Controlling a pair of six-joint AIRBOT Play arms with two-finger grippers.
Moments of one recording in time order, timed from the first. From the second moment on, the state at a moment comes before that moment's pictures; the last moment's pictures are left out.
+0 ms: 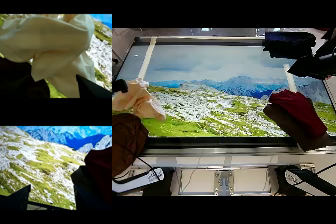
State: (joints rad) left arm 0.44 -1.31 1.35 1.68 -1.05 -1.56; right arm -0.05 -1.16 1.80 1.86 -1.60 -1.57
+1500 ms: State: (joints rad) left arm -0.21 -1.12 1.40 0.85 -0.86 -1.42; right arm -0.02 -1.16 1.80 1.75 -1.64 -1.54
